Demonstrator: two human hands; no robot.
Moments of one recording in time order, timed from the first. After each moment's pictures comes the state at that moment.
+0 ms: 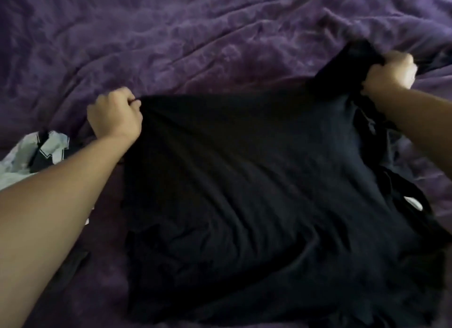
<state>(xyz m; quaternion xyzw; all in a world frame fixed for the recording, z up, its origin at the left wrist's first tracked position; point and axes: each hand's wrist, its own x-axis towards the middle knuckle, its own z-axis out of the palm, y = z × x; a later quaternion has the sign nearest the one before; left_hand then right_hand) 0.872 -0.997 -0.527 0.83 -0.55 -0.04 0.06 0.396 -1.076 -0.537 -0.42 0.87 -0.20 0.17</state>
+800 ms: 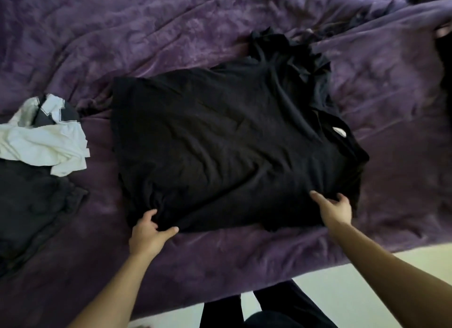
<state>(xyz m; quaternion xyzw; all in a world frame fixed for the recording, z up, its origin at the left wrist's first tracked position) 0.794 -0.621 -0.533 0.83 -0.35 -0.43 -0.05 0.365 -0.637 -0.549 -0.15 0.91 -0.17 0.36</state>
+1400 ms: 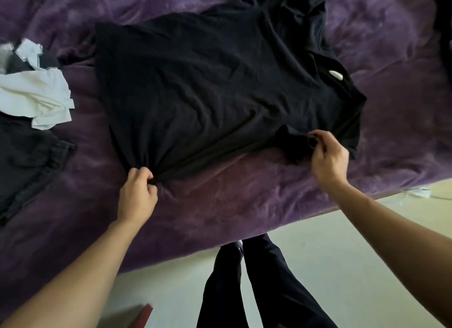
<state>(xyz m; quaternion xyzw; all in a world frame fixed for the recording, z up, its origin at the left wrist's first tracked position) 0.811 -0.575 -0.538 0.74 -0.63 -0.23 0.05 0.405 -0.598 -0.523 -0.49 0.79 -0.29 0.20</state>
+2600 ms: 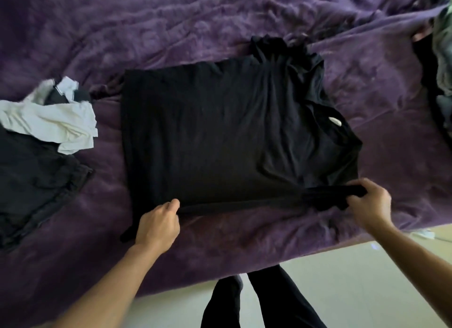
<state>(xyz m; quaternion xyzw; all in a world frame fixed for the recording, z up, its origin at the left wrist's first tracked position) 0.783 -0.581 -0.514 0.67 -0.71 -0.21 -0.08 0.338 -0.598 -0.481 -0.43 0.86 -0.15 0.23</state>
